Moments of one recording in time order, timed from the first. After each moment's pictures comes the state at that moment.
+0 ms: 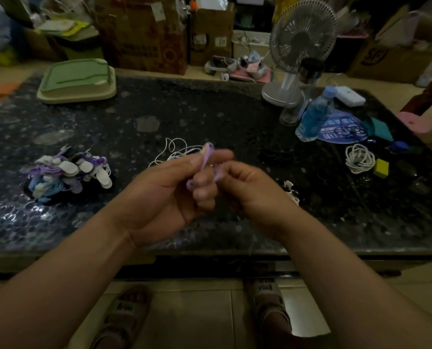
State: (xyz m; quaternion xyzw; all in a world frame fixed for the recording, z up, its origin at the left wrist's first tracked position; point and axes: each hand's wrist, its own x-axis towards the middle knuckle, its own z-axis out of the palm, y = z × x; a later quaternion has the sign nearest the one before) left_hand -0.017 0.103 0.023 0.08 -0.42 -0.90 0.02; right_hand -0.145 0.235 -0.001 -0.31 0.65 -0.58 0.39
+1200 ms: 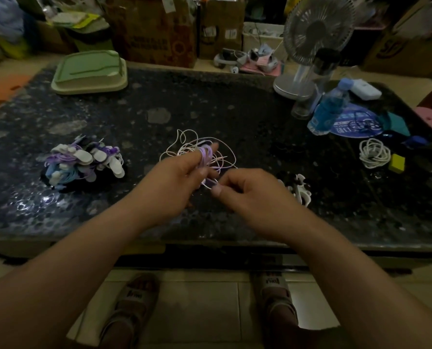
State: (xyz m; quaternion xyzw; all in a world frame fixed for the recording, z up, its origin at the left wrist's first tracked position) left_hand -0.005 0.081 -0.001 0.18 -0.85 -0.49 0.10; right_hand -0.121 0.243 0.014 -0.46 0.79 -0.33 0.23
